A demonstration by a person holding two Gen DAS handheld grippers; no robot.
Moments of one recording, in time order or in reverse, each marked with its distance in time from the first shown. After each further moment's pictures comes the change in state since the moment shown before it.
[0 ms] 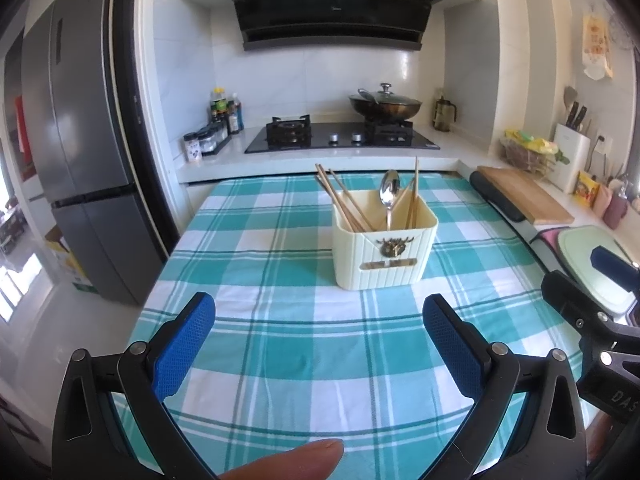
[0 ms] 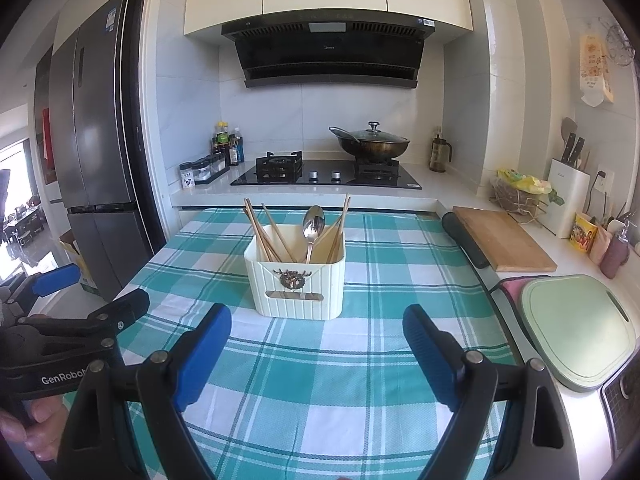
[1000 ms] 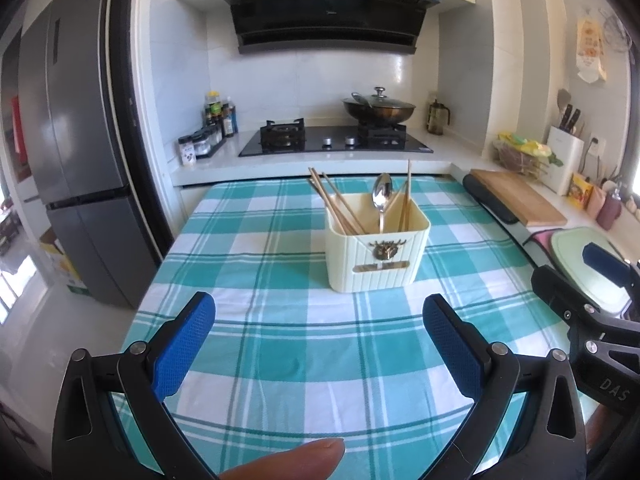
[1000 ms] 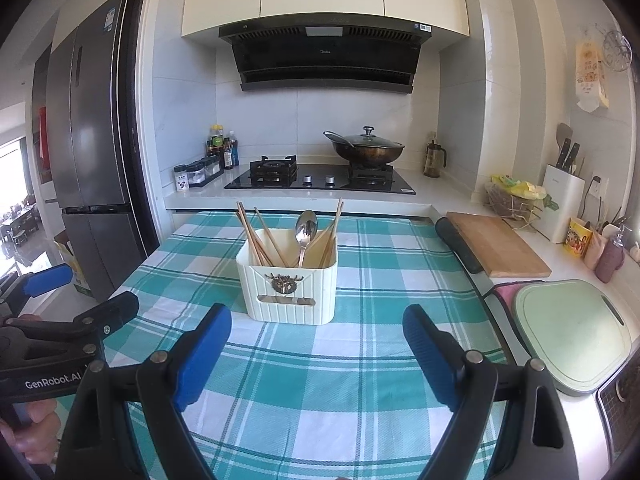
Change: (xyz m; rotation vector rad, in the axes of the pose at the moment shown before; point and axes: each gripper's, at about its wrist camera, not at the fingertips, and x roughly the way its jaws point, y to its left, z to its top) left arm -0.003 -0.002 0.000 0.002 -0.011 -0.022; right arm 0.002 -0.004 0.001 -0.009 -0.017 -0.022
